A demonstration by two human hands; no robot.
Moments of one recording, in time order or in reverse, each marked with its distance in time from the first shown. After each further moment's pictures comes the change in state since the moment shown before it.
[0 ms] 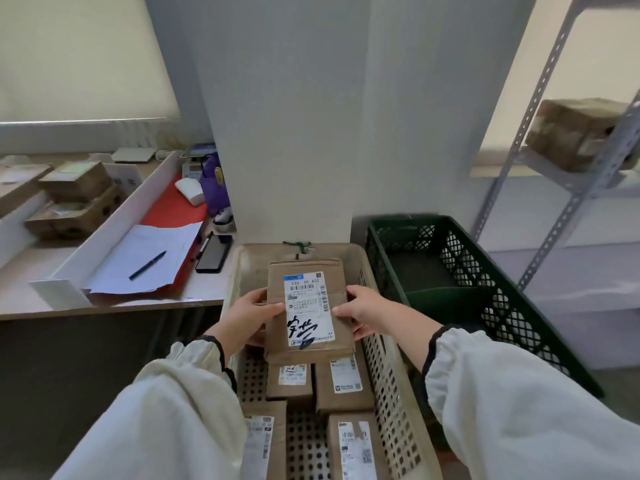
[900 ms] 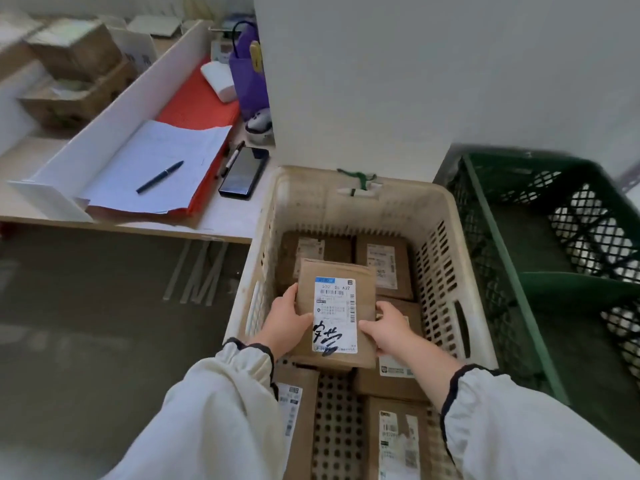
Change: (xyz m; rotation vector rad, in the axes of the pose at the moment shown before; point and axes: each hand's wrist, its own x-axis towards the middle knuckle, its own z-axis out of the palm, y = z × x) left_hand 0.132 -0.146 0.018 0.181 0.085 -0.037; right_hand 0.185 0.107 0.086 -0.017 0.084 0.206
